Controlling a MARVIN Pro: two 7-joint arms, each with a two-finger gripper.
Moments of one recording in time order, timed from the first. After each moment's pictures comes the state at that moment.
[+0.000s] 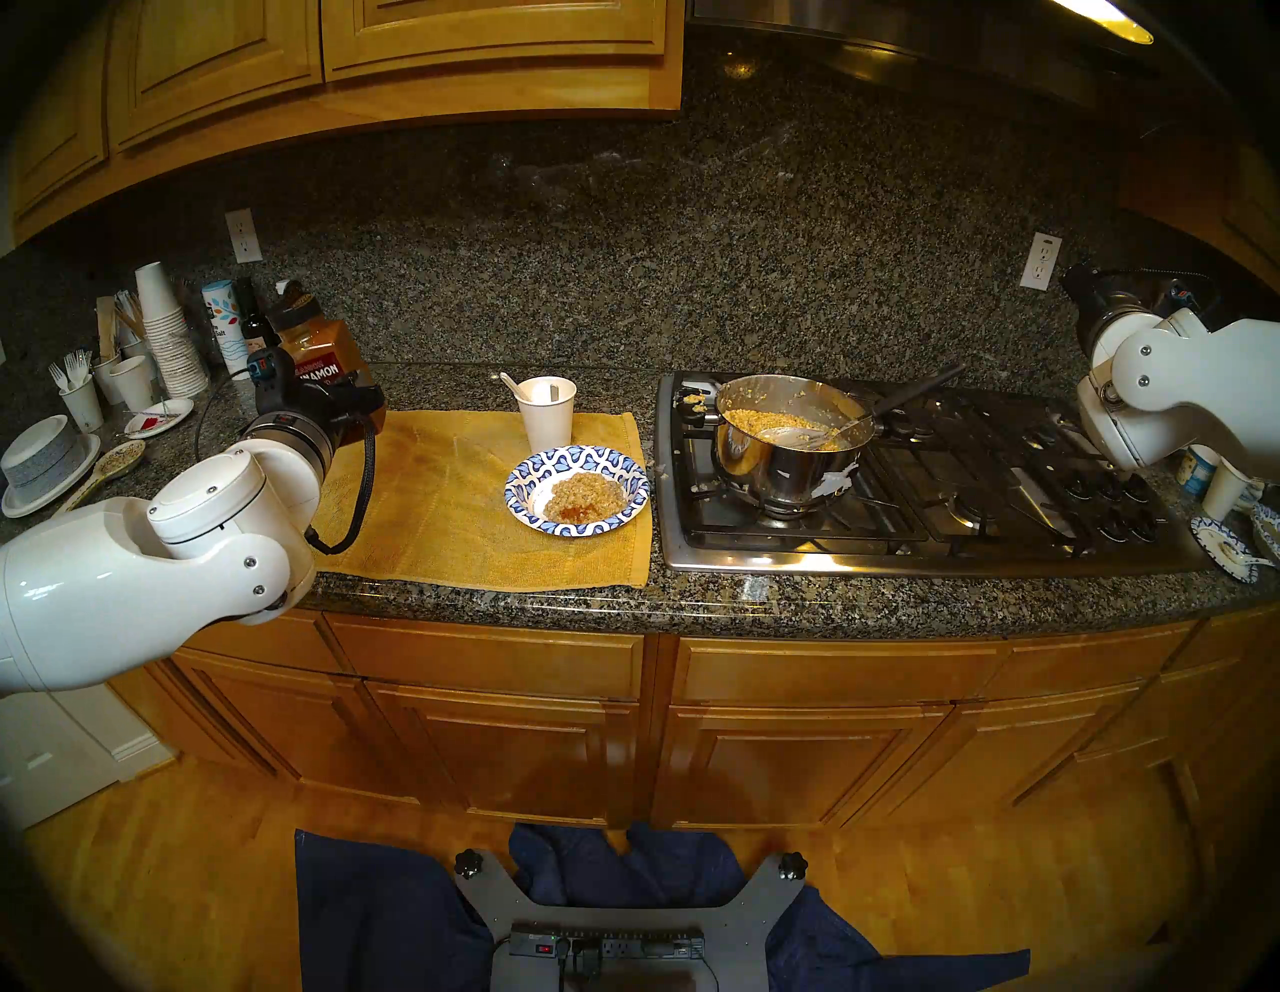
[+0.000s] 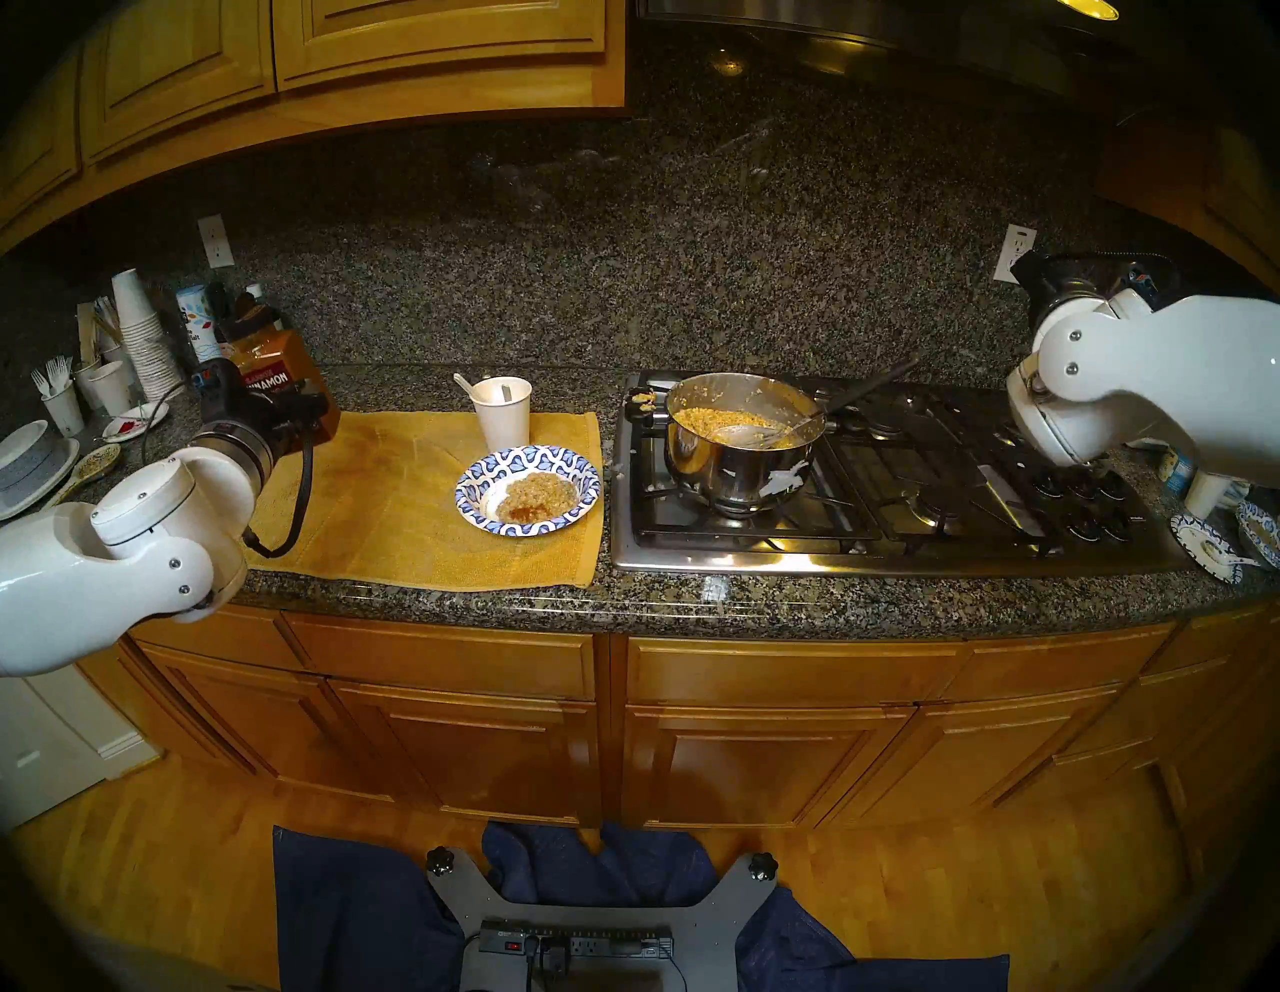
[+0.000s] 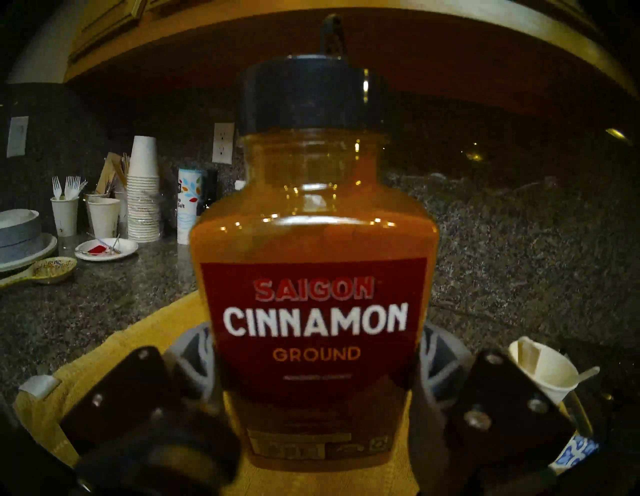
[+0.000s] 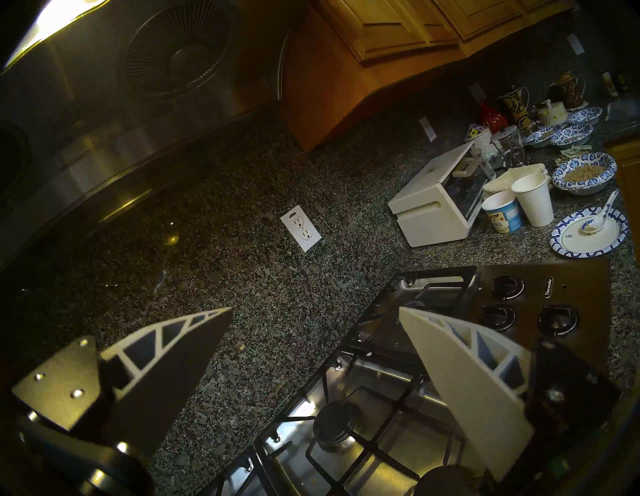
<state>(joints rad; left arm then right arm) 0.59 -0.16 -0.31 -2.14 -1.48 -0.29 1.00 1.31 -0.57 -1.51 -2.06 2.42 -0.96 -0.87</state>
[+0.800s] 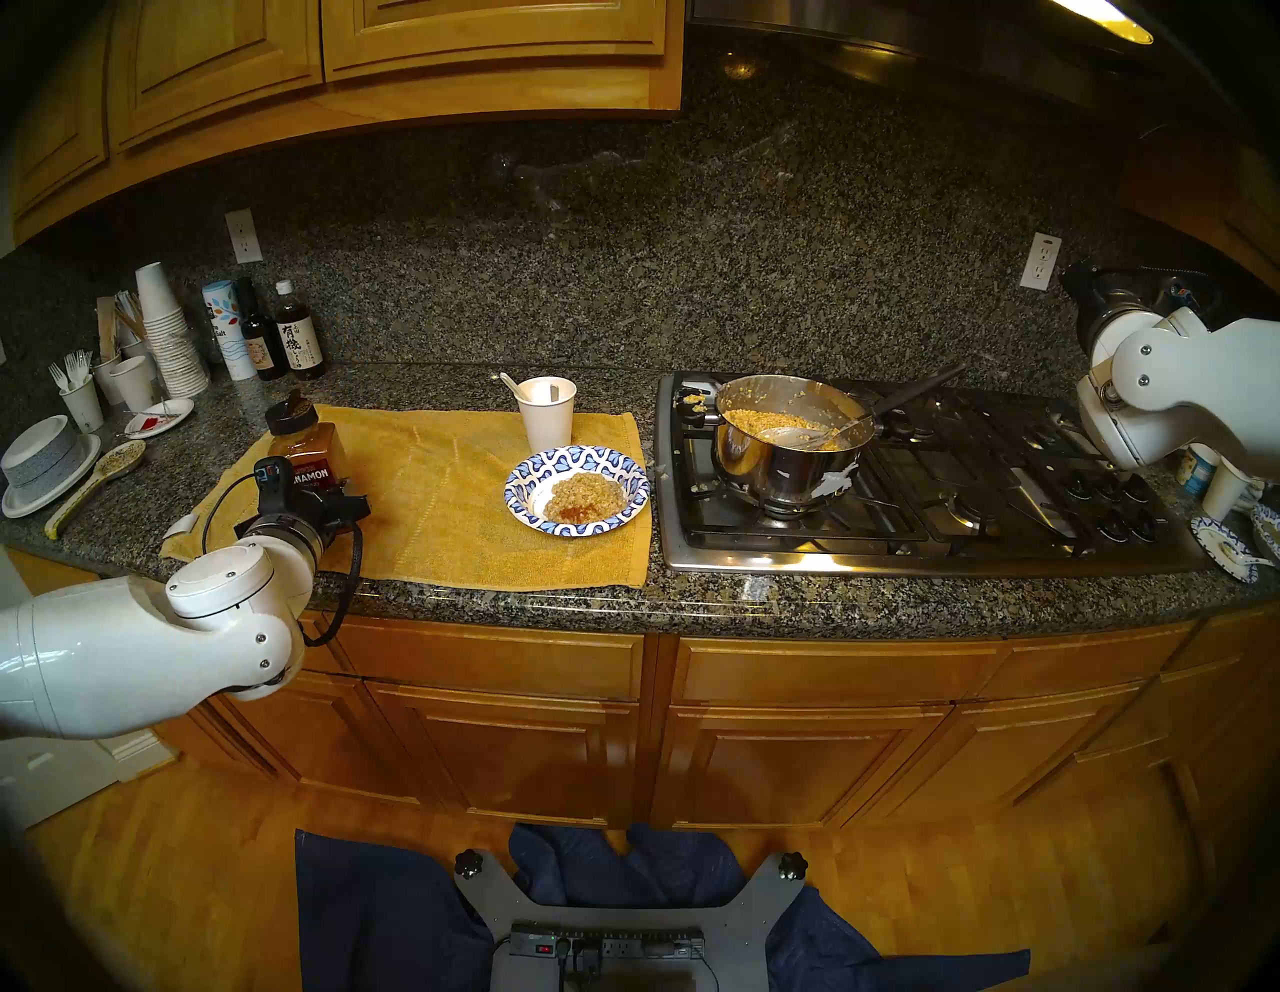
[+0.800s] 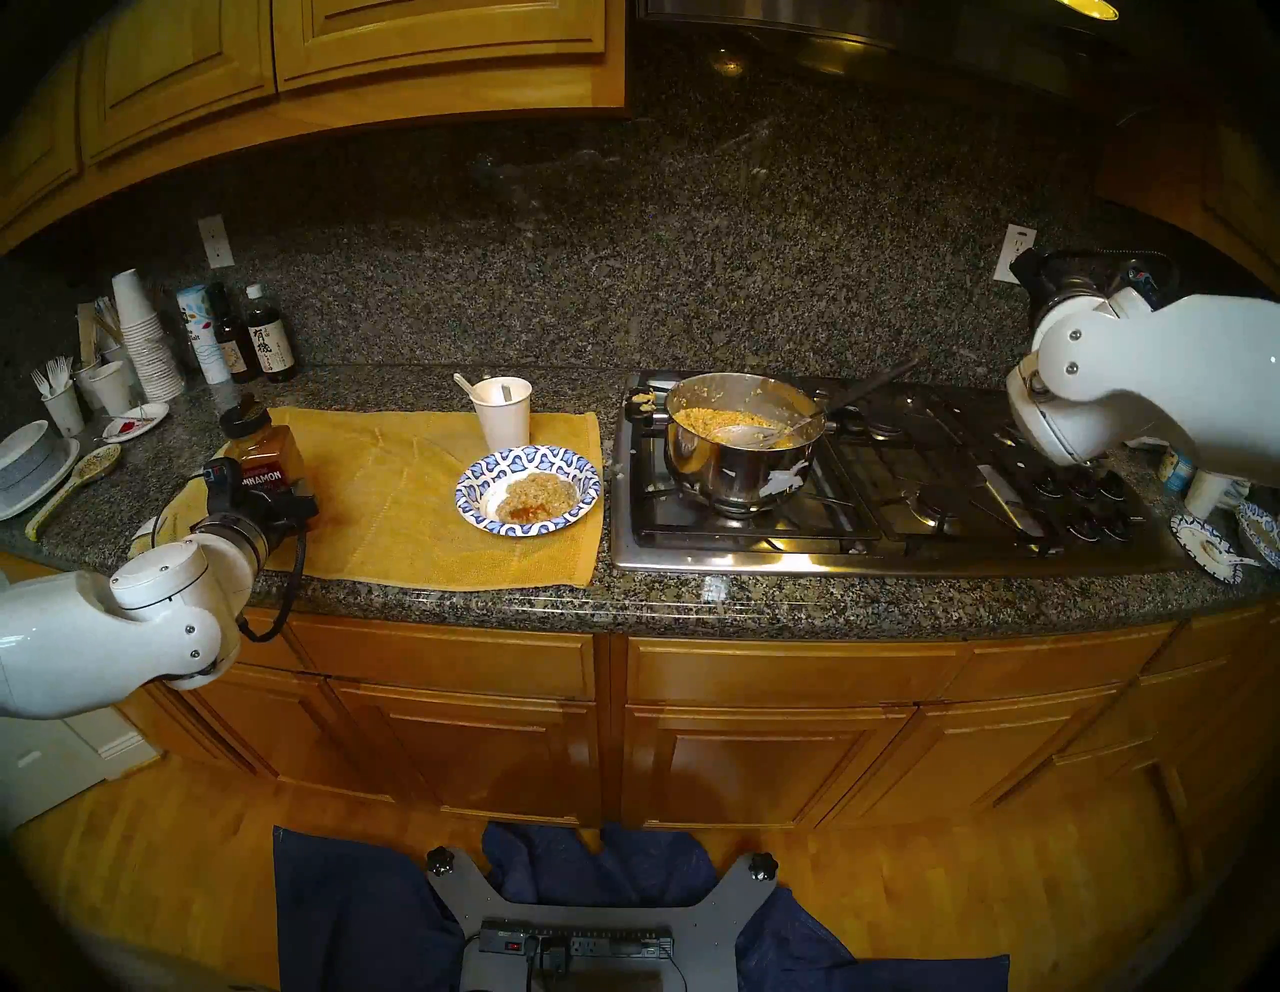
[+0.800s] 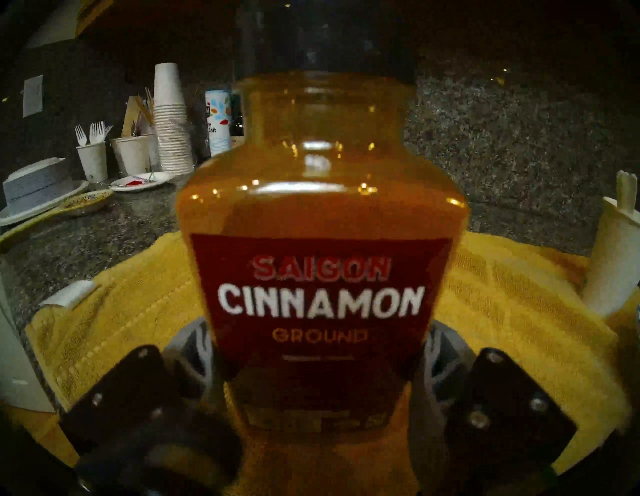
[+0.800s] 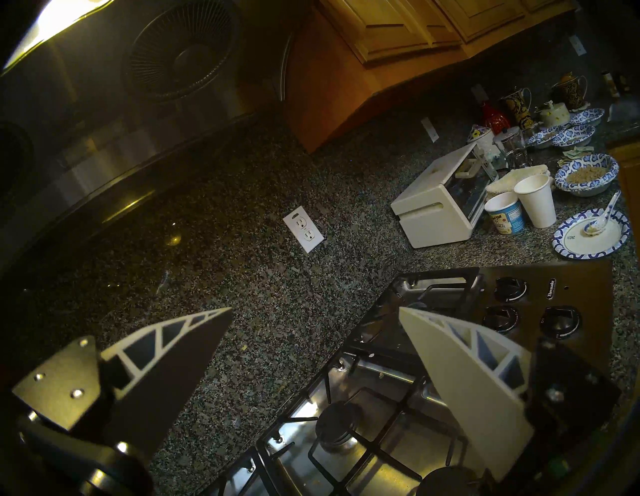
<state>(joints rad) 0.71 -0.16 -0.16 -2.03 -1.48 -0.30 0.95 1.31 -0.57 -1.51 -2.06 2.42 -0.96 -0.87</state>
